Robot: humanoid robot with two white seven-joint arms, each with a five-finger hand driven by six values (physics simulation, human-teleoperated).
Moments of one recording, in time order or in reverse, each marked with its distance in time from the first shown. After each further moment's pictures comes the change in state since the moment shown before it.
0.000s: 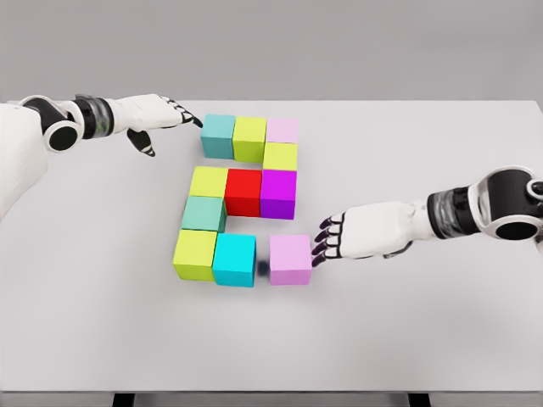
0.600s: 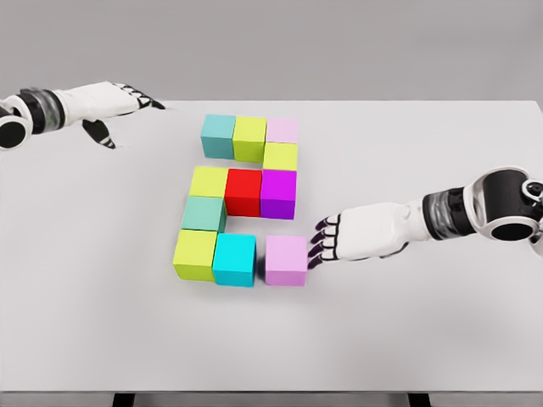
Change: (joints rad) left arm 0.028 0.138 0.065 -0.043 0.051 0.000 0.004; right arm -0.002 0.008 -0.004 -0.011 0.017 0.000 0.006
